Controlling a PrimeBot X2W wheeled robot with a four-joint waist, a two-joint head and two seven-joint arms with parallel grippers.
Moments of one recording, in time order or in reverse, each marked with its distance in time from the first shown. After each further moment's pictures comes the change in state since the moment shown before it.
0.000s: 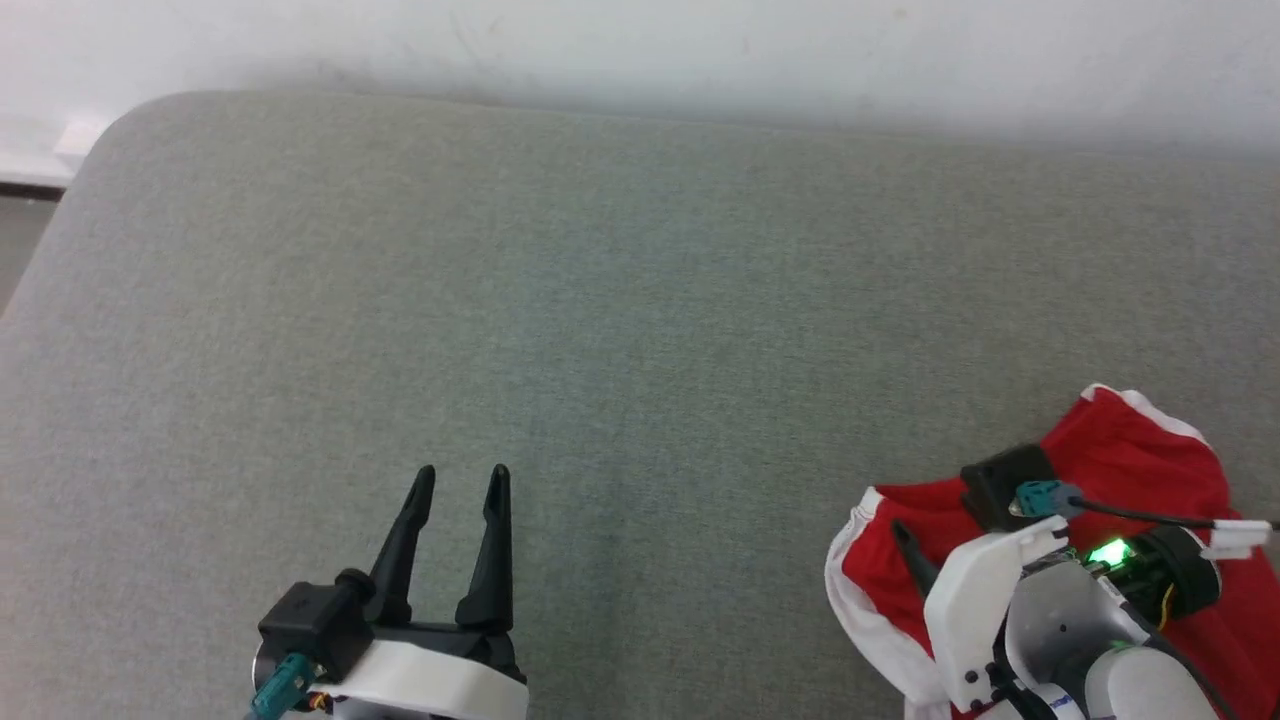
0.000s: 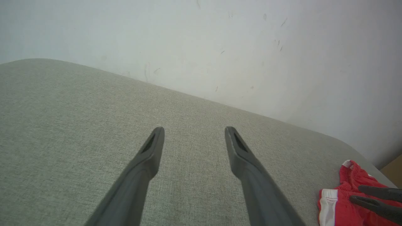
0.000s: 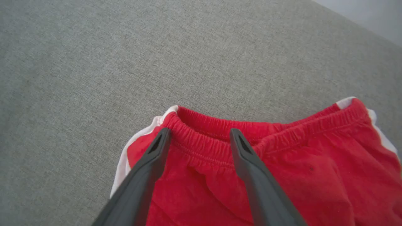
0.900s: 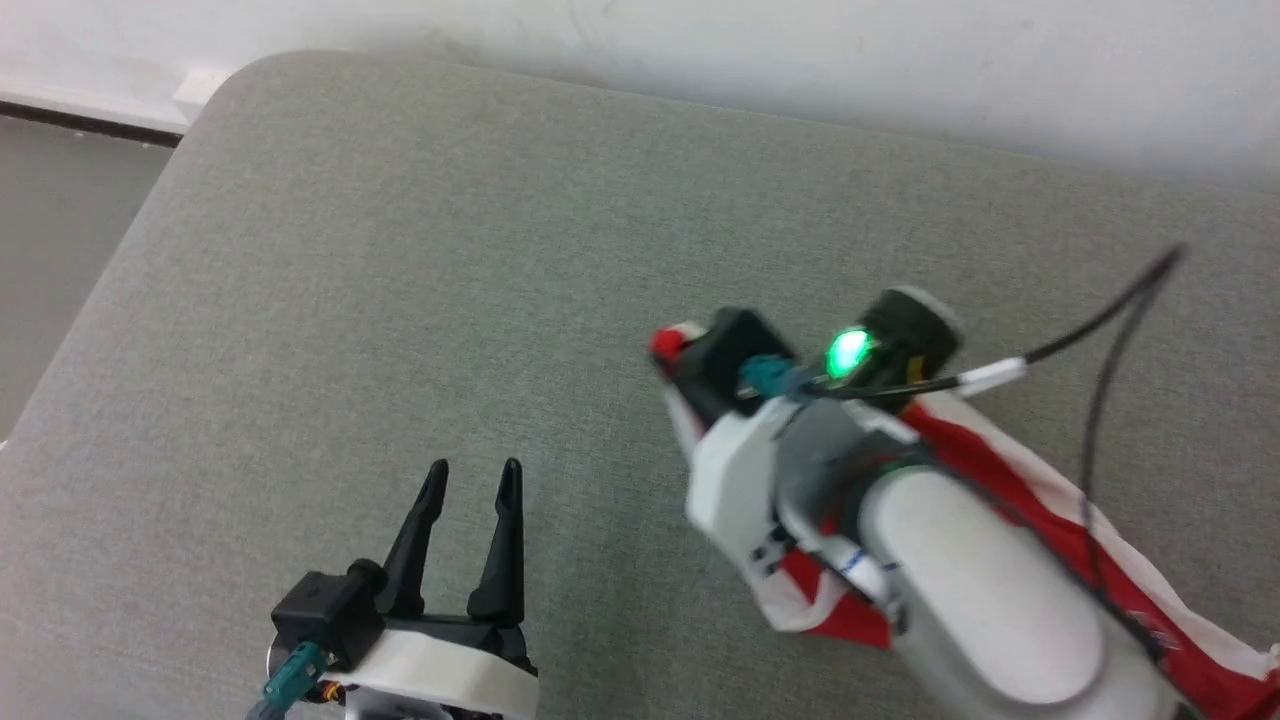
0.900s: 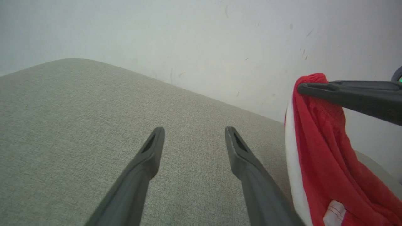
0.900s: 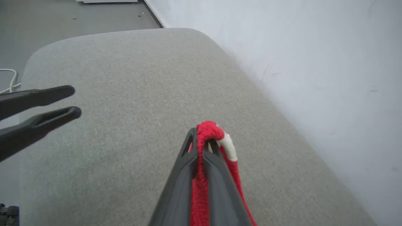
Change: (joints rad) left arm -0.023 0.000 -0.023 0.019 -0.026 0.009 0.000; right arm -0.510 -0.043 0.447 0.195 0.103 0.000 -0.120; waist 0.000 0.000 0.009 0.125
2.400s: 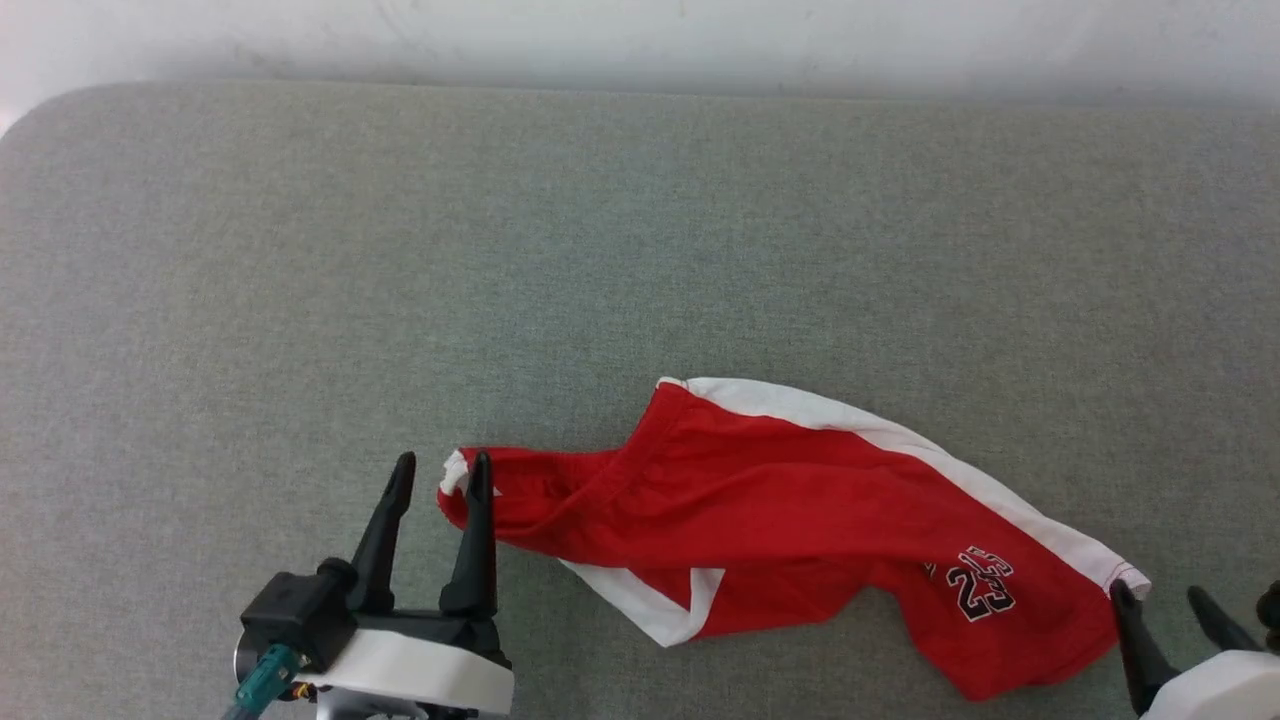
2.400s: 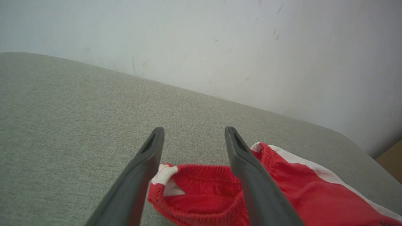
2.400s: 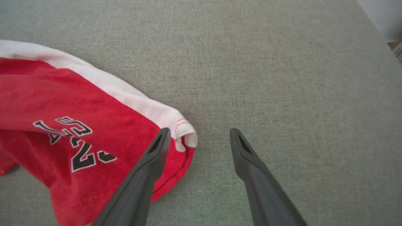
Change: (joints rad) left arm 0.010 0.000 0.052 -0.025 0.040 -0.010 0.000; right arm 0.779 0.099 -0.849 -0.289 0.024 0.000 -0.113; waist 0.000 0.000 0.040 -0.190
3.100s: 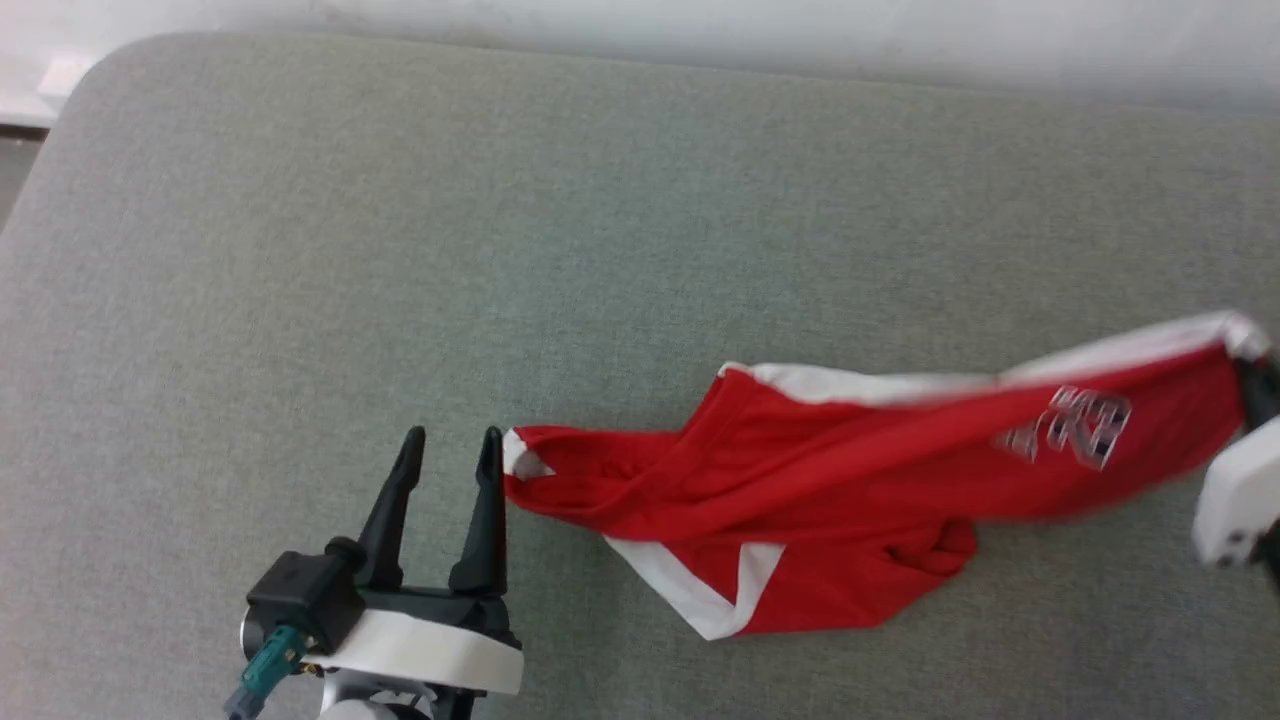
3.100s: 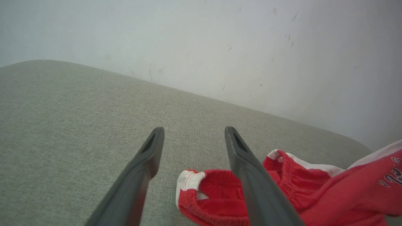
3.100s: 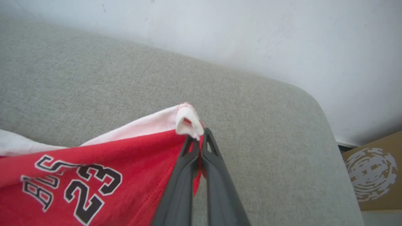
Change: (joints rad) left arm -0.028 0.000 -0.013 -0.012 0.008 -0.001 0.000; right arm -0.351 -0.142 0.029 0.081 -0.149 0.000 0.062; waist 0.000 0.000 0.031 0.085
